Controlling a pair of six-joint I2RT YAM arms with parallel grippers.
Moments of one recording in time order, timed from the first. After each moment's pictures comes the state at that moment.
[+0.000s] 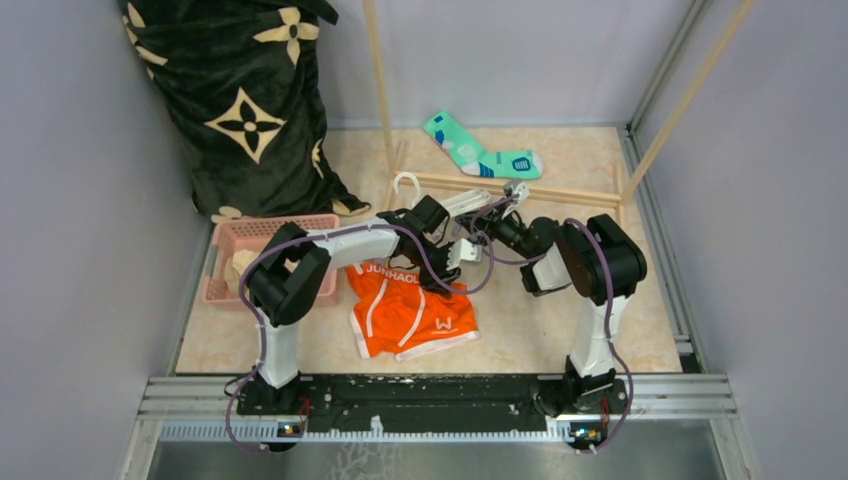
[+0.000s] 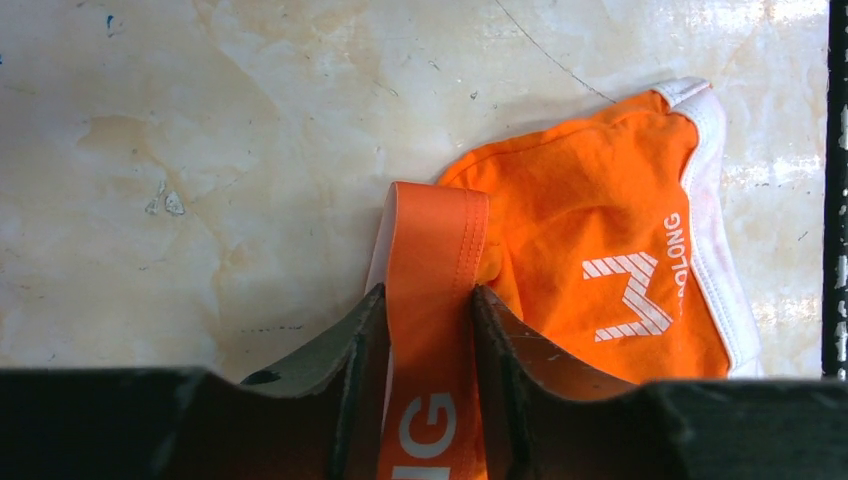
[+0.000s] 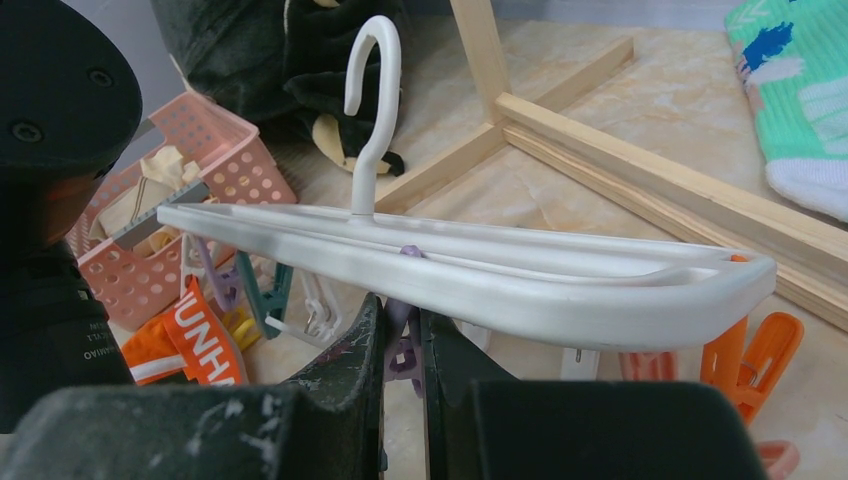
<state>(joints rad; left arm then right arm) -0.78 1.97 1.31 -0.48 0.64 0.72 0.29 1.94 0.56 1.52 -0.61 0.42</state>
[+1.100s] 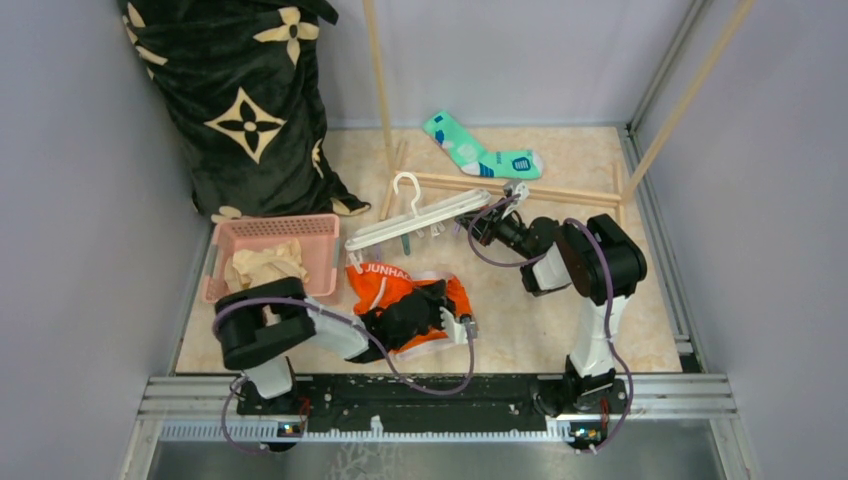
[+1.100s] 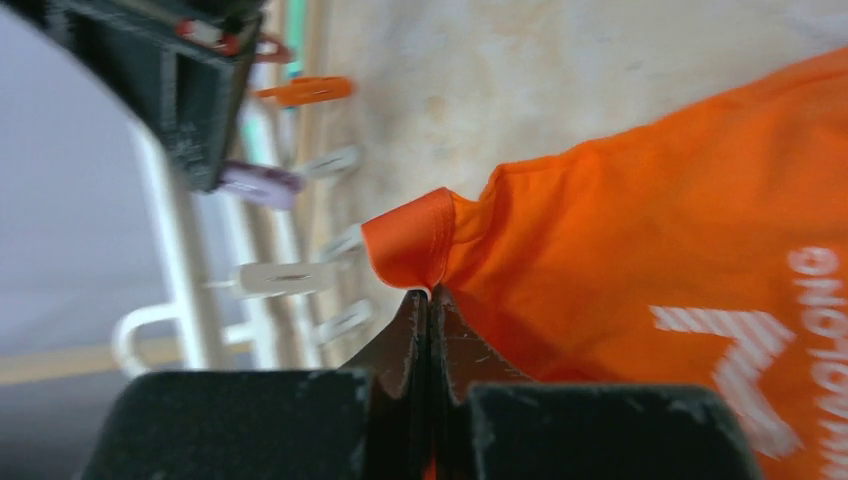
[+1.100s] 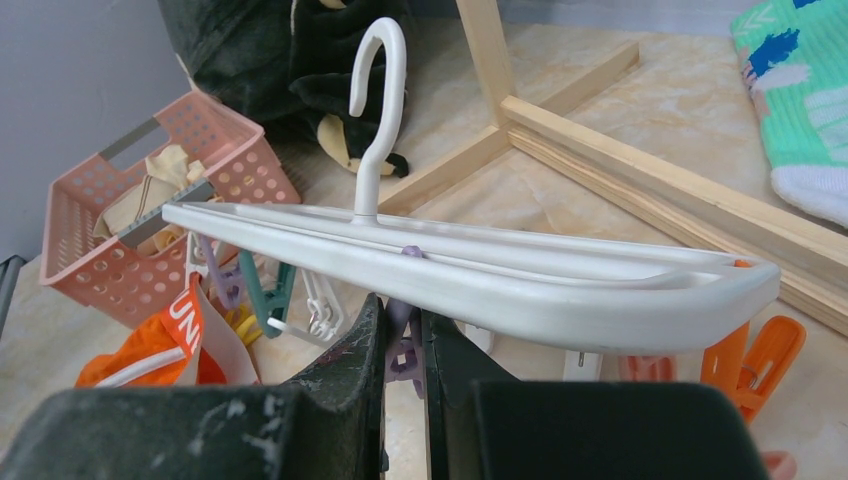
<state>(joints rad) -1.20 1.66 0.52 0.72 -0.33 0.92 0.29 1.94 0.56 1.53 -0.62 0.42</state>
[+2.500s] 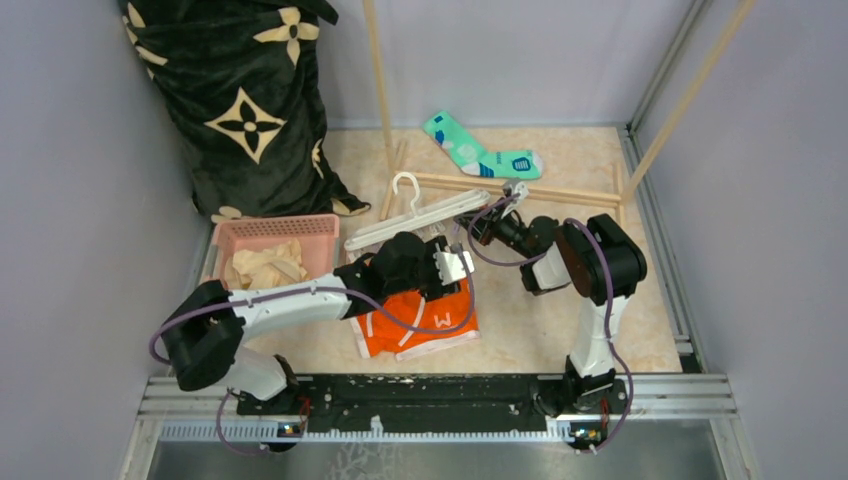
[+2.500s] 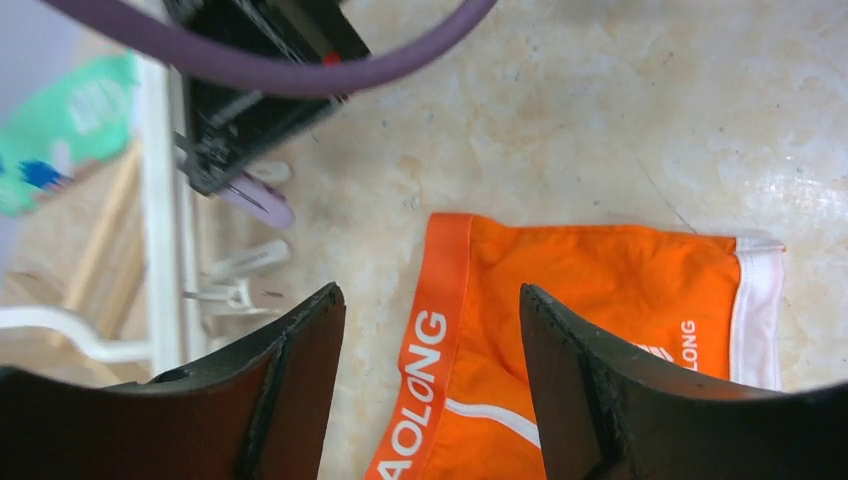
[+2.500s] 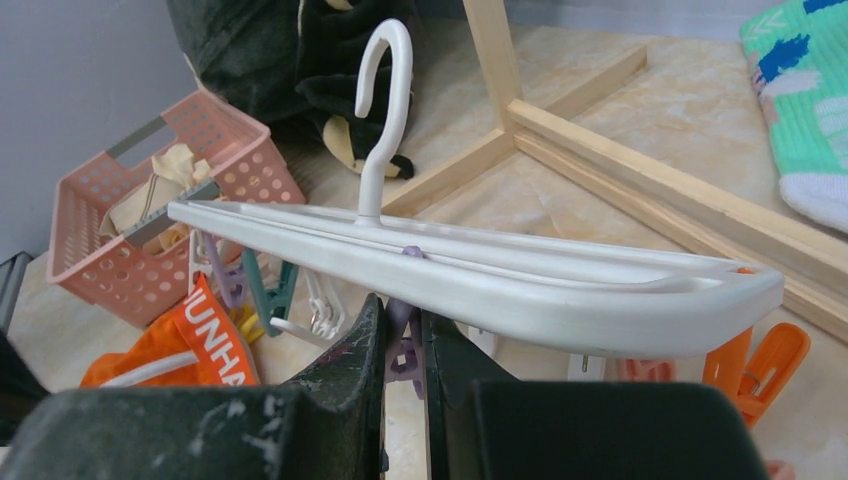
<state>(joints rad) -1.05 1.43 0.79 0.21 -0.01 0.49 0.29 1.94 0.56 1.53 -0.63 0.42</state>
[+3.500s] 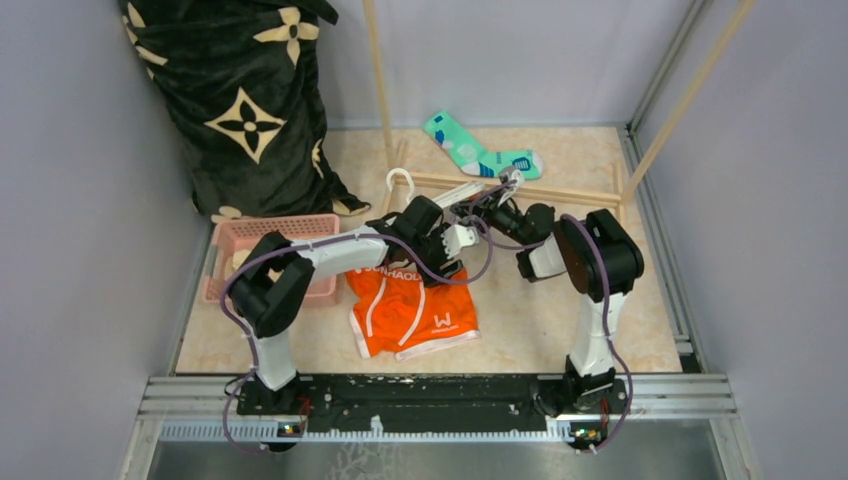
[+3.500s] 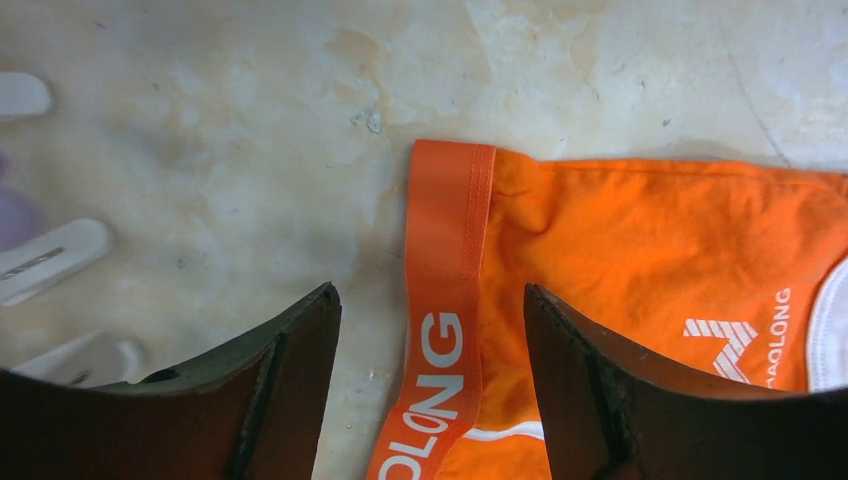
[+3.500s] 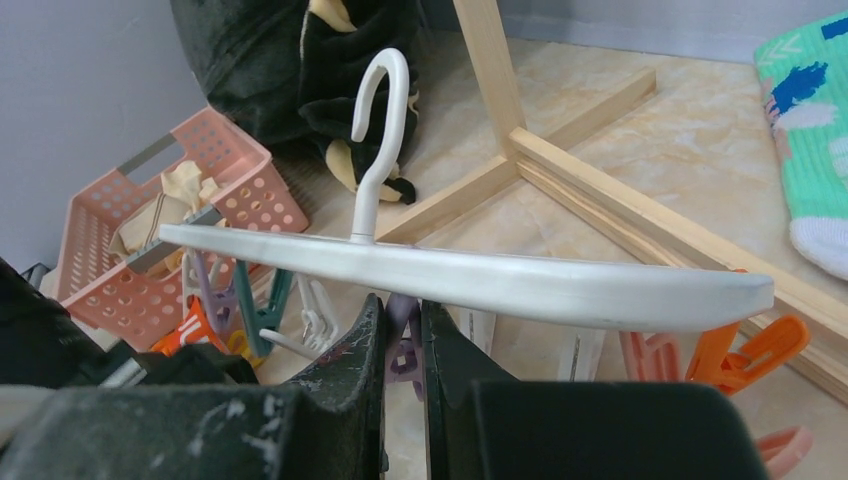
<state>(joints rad) -0.80 1.84 1.18 -0.23 0.33 0.46 0.29 1.96 0.67 1.46 -0.66 0.45</state>
